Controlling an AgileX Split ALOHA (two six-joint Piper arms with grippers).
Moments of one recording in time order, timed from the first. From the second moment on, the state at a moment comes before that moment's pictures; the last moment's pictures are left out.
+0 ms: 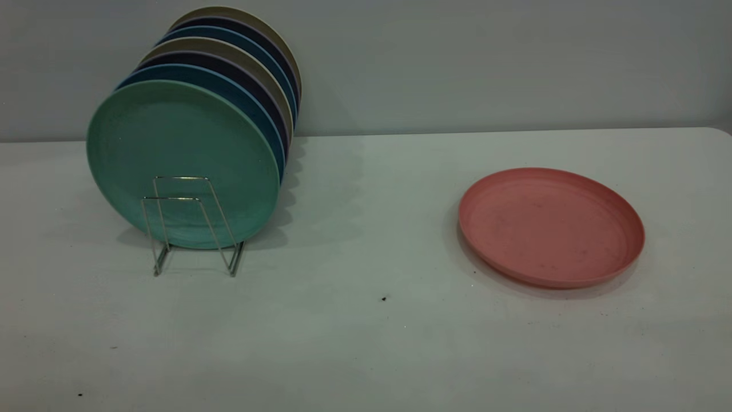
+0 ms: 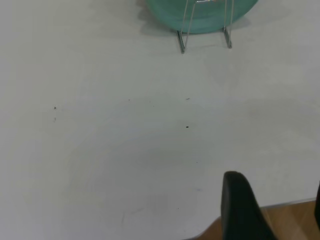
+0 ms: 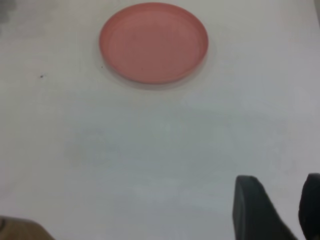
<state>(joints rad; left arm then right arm) 0.00 -0.02 -0.49 -0.09 1.13 0.11 0.04 -0.02 -0.48 0.09 1.14 -0.11</state>
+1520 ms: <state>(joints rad) -0.14 1.58 -1.09 -0.49 0.57 0.49 0.03 1.62 -0.71 1.16 0.47 -1.00</state>
